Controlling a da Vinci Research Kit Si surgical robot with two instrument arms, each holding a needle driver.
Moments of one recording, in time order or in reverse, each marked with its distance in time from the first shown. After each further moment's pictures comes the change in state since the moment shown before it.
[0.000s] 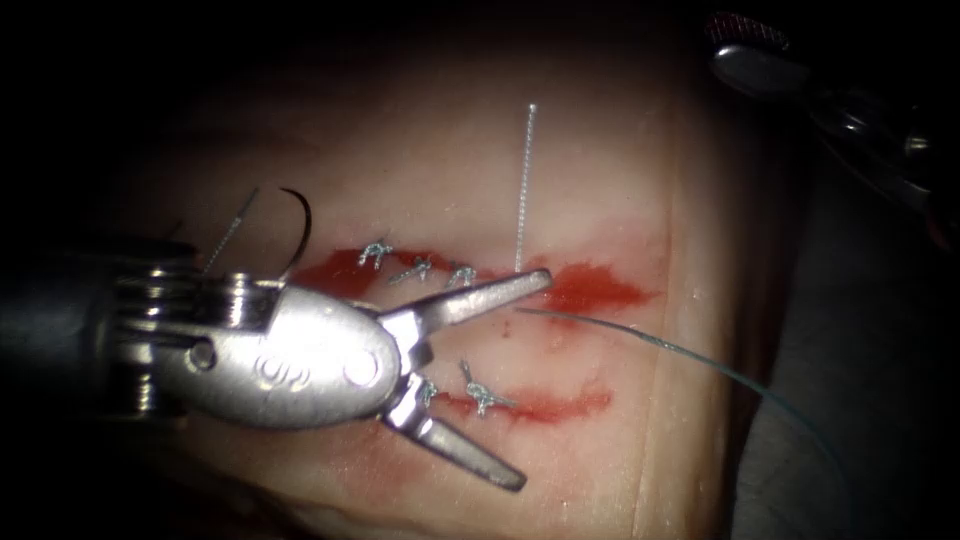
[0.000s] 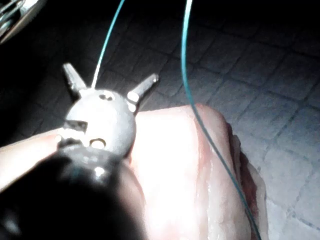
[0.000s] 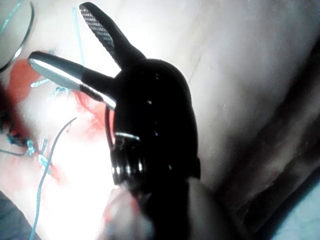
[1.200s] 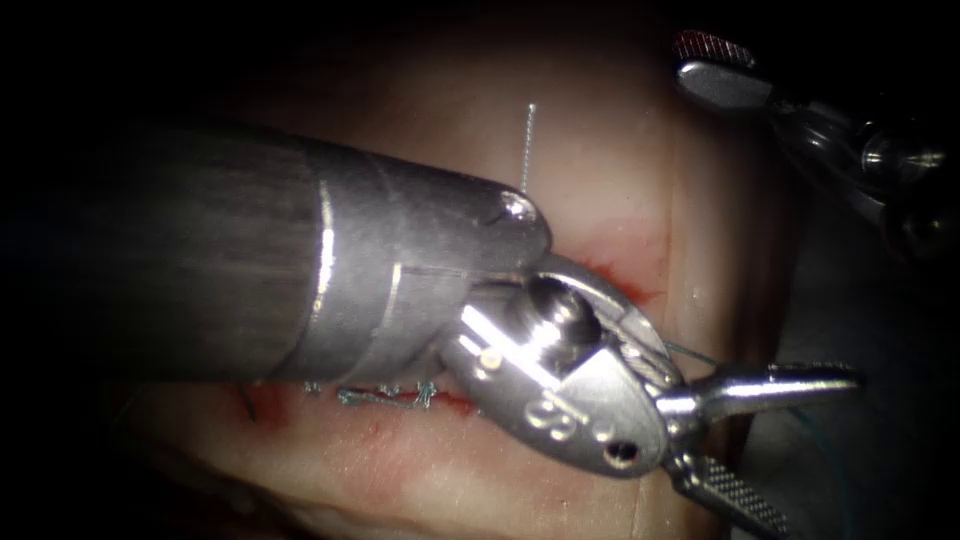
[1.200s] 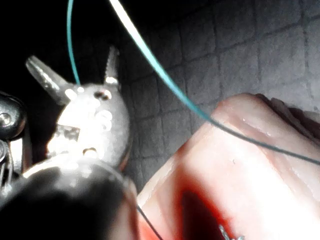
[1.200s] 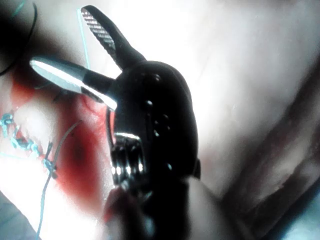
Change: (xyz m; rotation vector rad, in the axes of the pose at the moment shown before) right arm 0.002 0.000 0.001 0.020 0.021 0.052; left arm -0.002 0.000 0.010 0.058 -0.208 0.515
